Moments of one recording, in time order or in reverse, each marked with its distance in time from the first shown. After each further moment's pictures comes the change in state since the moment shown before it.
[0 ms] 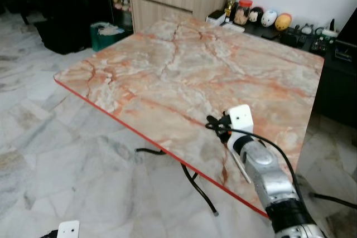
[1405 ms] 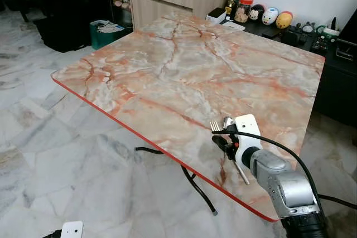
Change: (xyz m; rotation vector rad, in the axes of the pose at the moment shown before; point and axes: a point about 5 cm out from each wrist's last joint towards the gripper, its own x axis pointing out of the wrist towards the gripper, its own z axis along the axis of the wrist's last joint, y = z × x) left arm 0.000 -0.006 0.000 0.021 0.001 -0.021; right arm -0.019 0.004 -0.007 0.016 0.198 0.026
